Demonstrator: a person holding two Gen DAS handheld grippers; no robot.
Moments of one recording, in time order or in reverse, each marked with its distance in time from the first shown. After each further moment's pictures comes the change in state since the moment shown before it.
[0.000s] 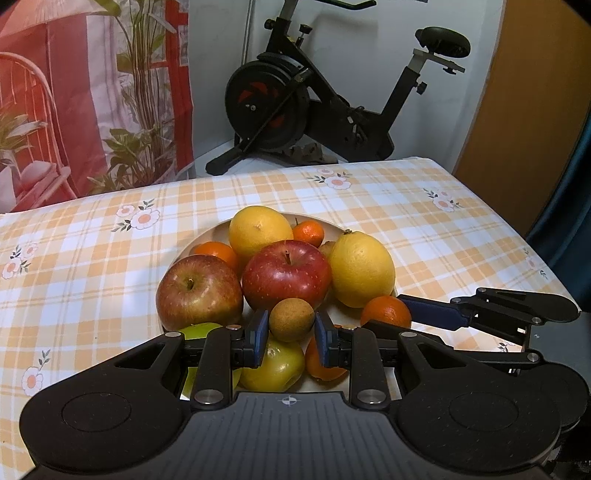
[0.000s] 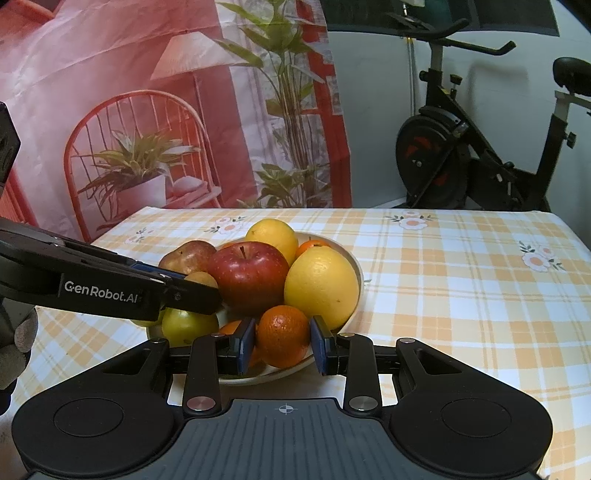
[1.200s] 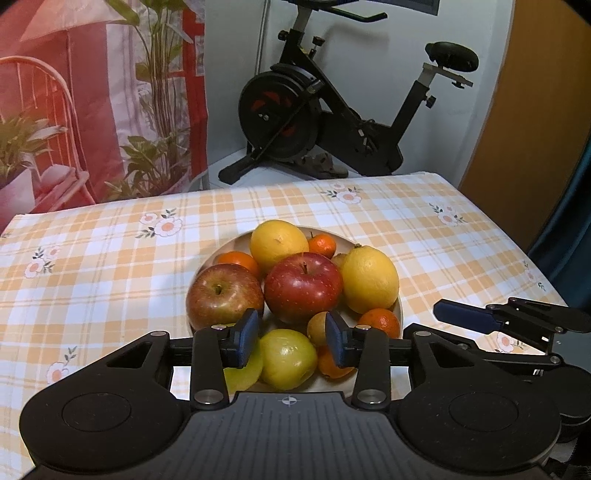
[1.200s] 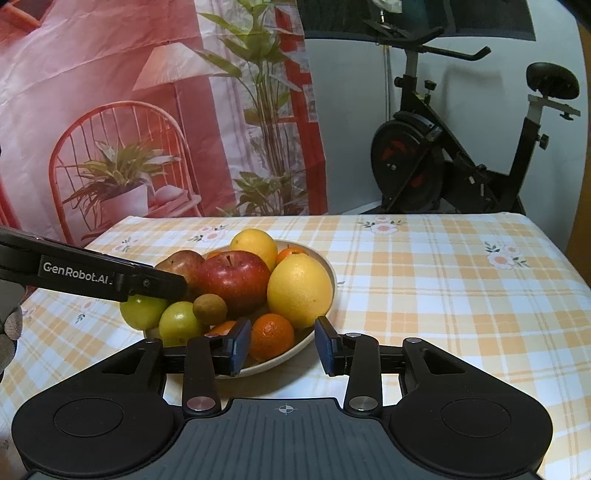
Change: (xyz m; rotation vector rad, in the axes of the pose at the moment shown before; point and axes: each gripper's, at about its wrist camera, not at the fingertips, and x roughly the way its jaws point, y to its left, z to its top) left arm -0.027 0.007 0.002 -0.023 -0.033 0.033; right arm -0.030 0.001 0.002 0.025 -0.017 -0.079
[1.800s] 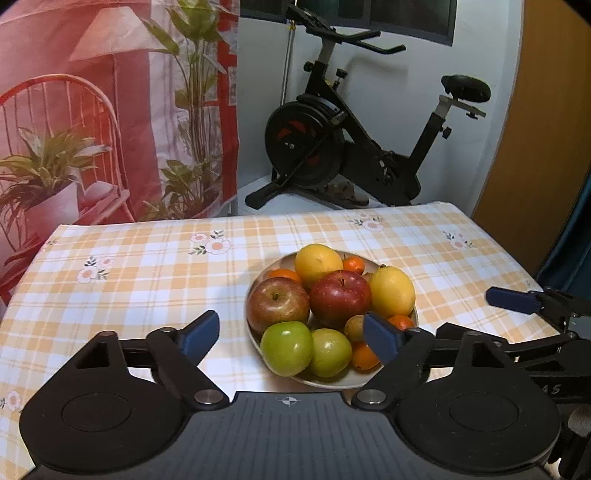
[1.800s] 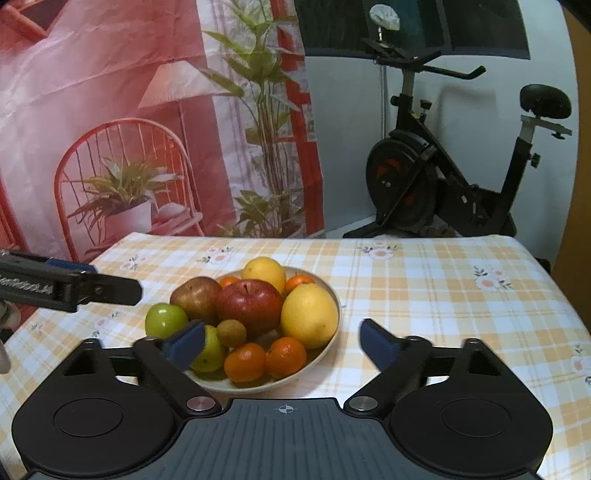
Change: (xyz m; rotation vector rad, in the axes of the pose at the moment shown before) left arm -0.061 0.023 -0.007 -0.028 -0.088 0.062; right arm -0.034 0.018 0.019 -0.004 -0.042 -0.025
